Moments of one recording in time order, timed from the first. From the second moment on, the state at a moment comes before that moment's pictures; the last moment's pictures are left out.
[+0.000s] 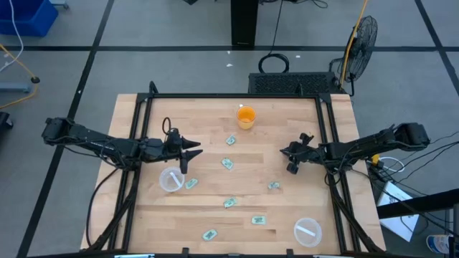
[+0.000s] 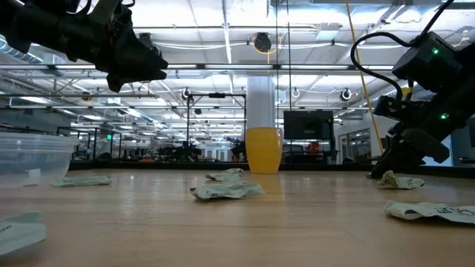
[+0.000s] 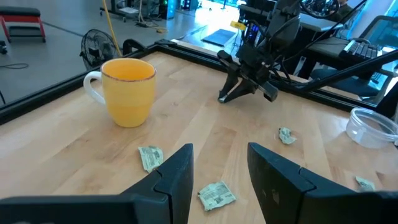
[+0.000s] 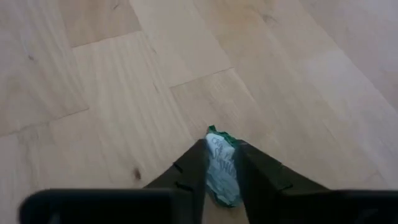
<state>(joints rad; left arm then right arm) -0.14 0.94 0.33 0.37 -0.37 -0.32 0.01 1.00 0.09 0.02 0.39 0.27</state>
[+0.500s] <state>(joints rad) -0.14 0.94 0.33 0.37 -0.37 -0.32 0.08 0.97 0.30 -0.11 0.38 0.20</state>
